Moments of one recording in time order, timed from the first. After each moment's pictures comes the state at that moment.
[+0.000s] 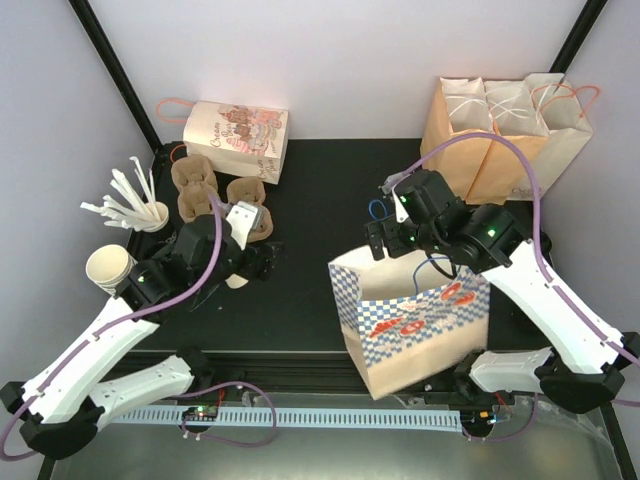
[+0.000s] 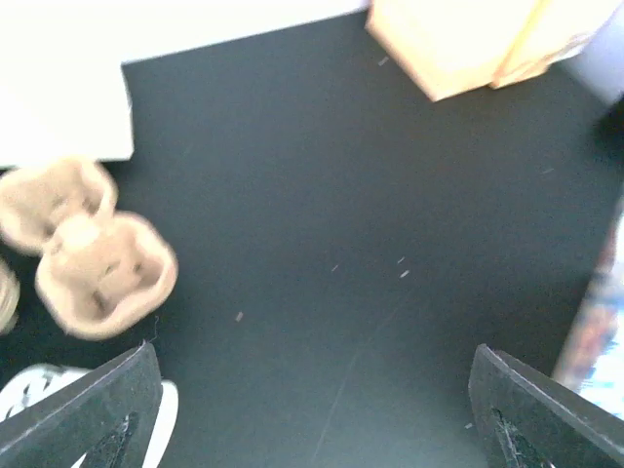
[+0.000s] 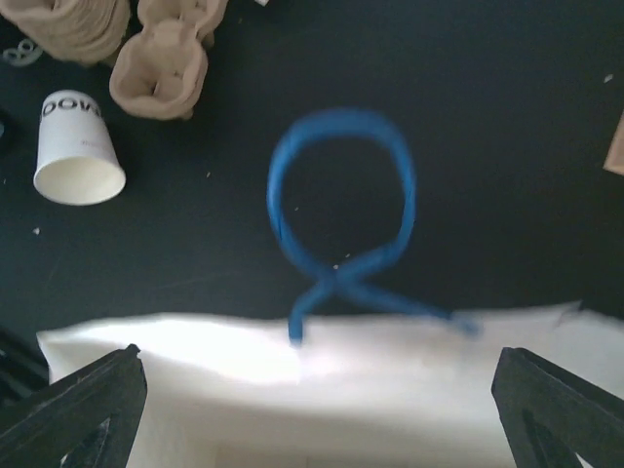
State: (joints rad) left arm -0.74 0.89 1.16 -0.82 -0.11 -0.23; right arm 0.81 1.25 1.57 -1.19 0.14 0.32
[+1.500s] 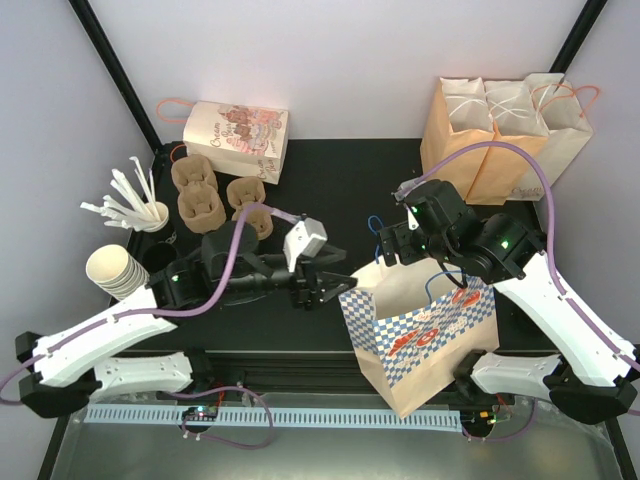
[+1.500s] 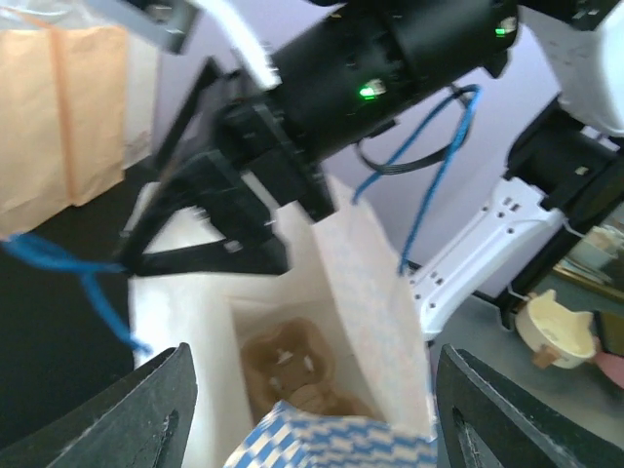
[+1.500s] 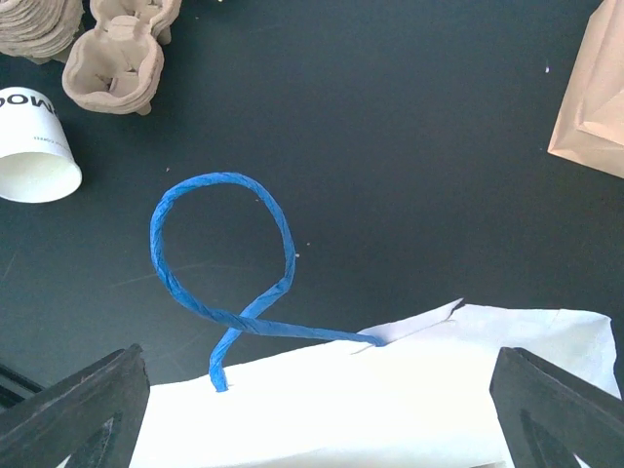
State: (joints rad) left arm -1.06 0.95 1.13 -0.38 0.28 -0.29; right arm 0.81 1.18 1.54 -1.23 0.23 0.32
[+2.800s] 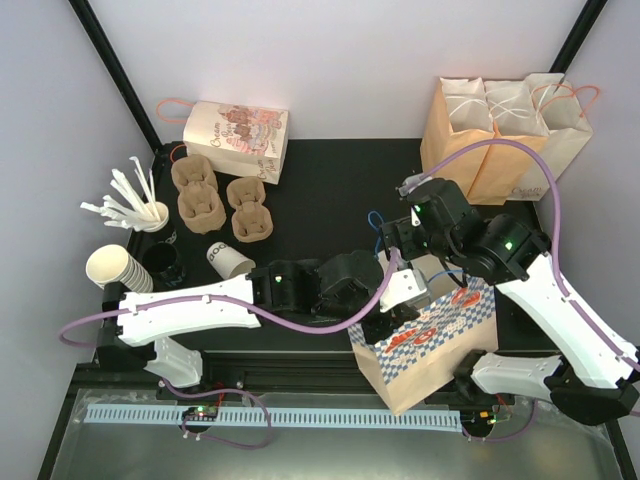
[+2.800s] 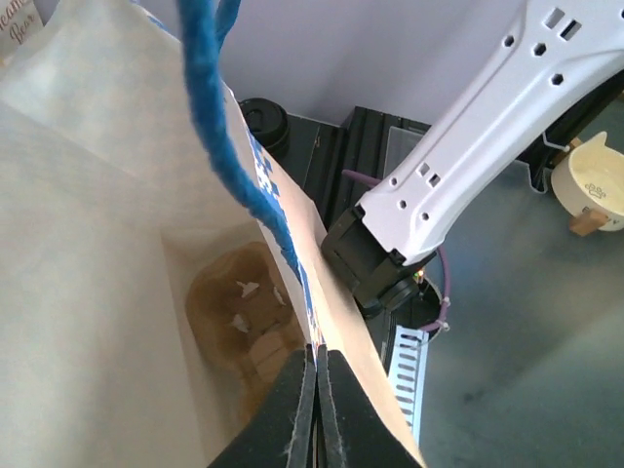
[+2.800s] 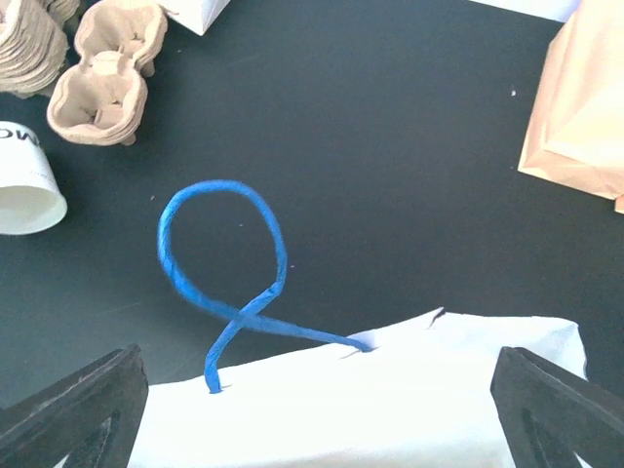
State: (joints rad) left arm -1.39 1.47 1.51 -0.58 0.07 -0.19; right arm 0.81 1.17 1.54 -1.20 0.28 0.33
